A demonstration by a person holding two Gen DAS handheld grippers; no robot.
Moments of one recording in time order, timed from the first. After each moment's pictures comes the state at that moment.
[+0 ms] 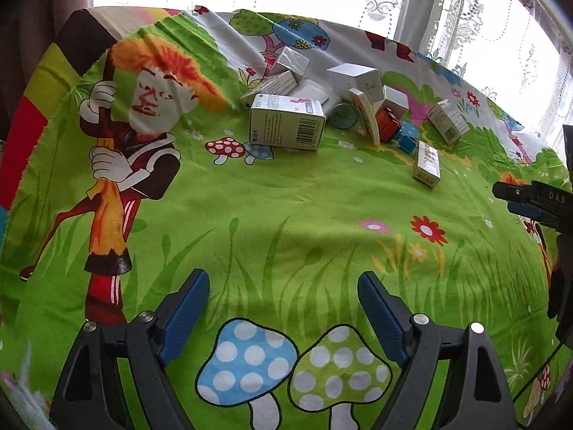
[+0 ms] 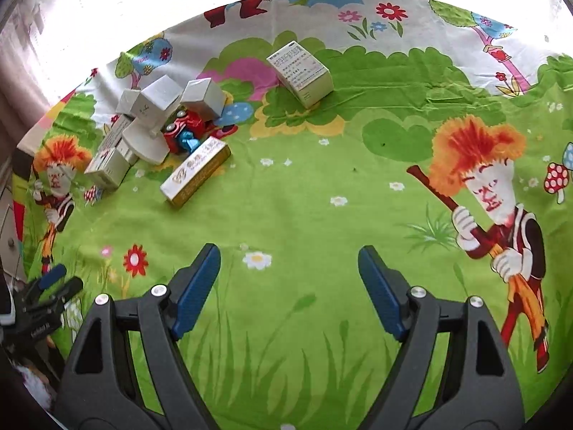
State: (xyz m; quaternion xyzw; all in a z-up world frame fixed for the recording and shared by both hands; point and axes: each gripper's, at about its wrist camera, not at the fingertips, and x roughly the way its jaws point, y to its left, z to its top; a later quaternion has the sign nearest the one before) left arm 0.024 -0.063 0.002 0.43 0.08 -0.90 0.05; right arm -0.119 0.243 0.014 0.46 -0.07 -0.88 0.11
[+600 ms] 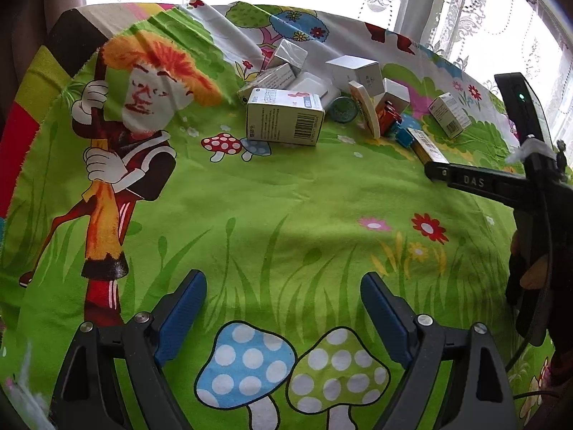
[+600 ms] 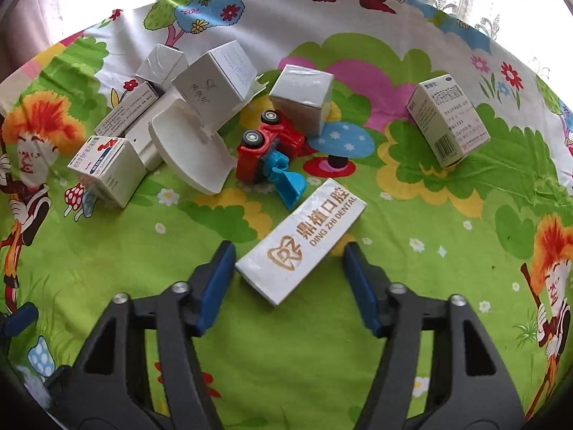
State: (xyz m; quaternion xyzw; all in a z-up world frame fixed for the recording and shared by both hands) left arm 0.011 -0.064 0.004 0.45 0.09 -0.89 0.05; right arm -0.148 0.124 -0.011 0.45 0.07 -0.88 0.12
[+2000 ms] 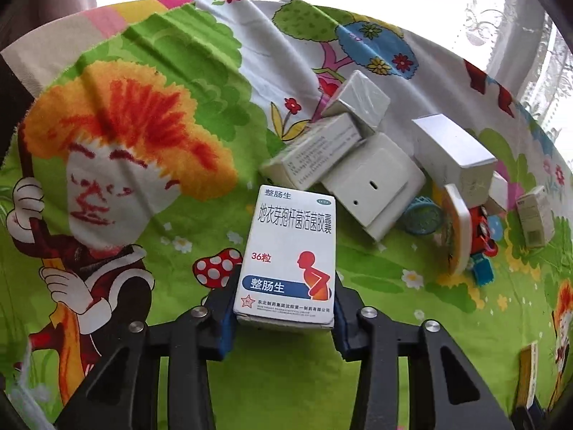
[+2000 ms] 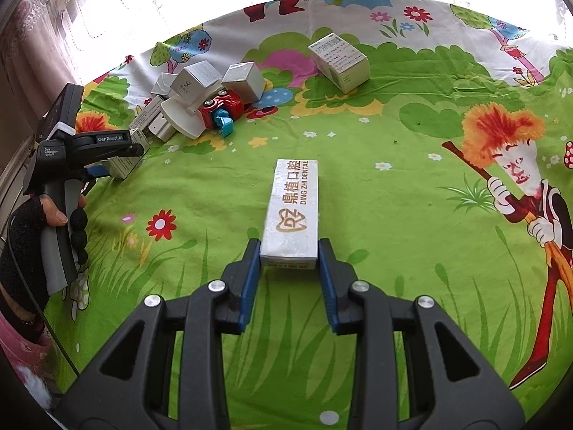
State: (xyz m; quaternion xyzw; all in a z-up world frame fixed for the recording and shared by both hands) left arm -0.102 -0.061 0.008 0.44 0.13 -0.88 0.15; right arm -0.058 0.226 -0.004 0.42 -0.04 -0.89 0.15
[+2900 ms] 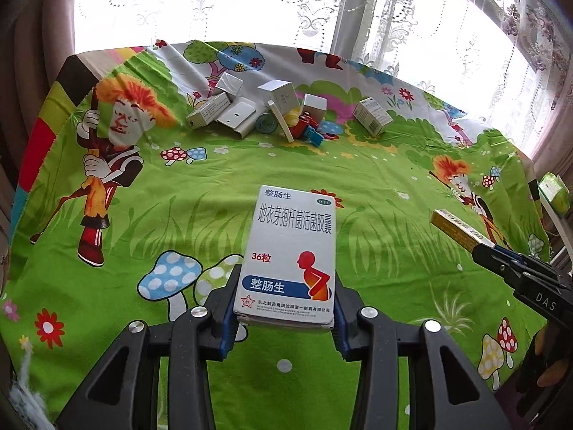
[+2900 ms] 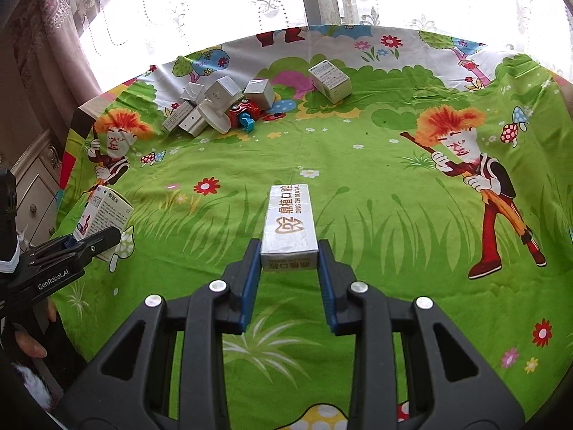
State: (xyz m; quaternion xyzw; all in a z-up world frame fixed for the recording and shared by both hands) left arm 0.092 0.009 0.044 0.40 0.07 -0.91 -0.02; right arm 0.052 0.236 0.035 0.39 -0.03 -0.91 0.13
